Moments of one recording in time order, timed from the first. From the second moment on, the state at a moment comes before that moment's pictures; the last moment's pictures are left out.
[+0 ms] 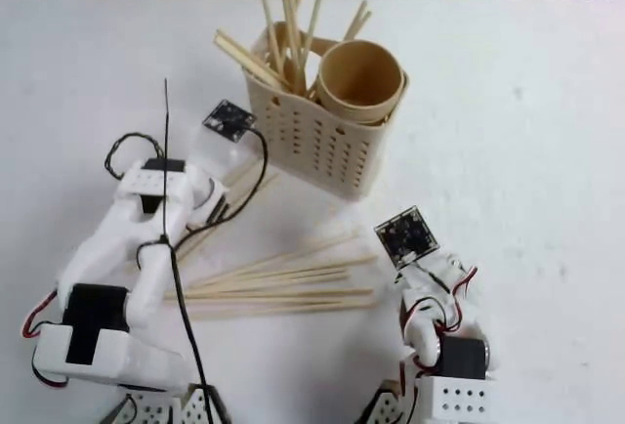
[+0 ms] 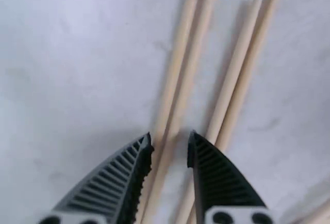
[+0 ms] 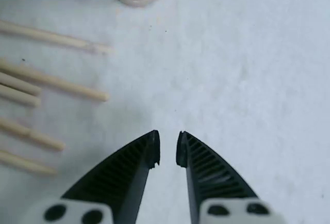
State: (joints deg) left arm -2.3 1.1 39.1 45.9 -24.9; right arm 0.7 -102.2 96.4 62.7 36.2
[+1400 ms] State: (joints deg) left arm -1.5 -19.6 22.0 74.0 -20.7; right arm 0.7 -102.2 96.4 62.7 36.2
